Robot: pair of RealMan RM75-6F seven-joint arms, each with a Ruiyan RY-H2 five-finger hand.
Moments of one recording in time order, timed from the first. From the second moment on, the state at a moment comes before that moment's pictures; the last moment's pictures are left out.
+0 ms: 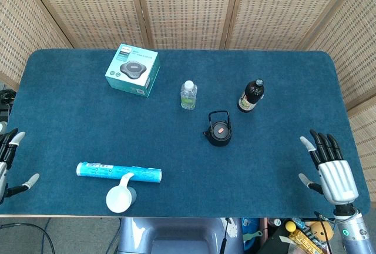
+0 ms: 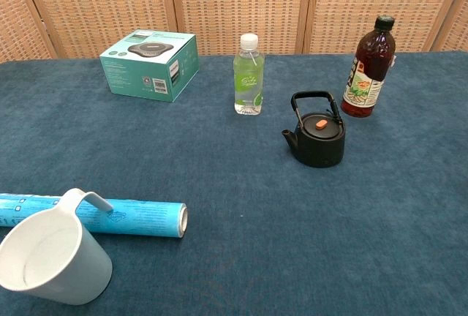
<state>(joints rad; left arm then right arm) -0.06 -1.02 -0.03 -1.74 1.55 1.55 -0.03 0.19 -1.23 -0.02 -1.47 -1.60 1.64 -0.02</state>
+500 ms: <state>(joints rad) -0.08 -1.03 -0.04 -1.72 1.53 1.52 -0.02 0.34 -1.21 0.03 -1.49 -1.64 1.42 0.01</state>
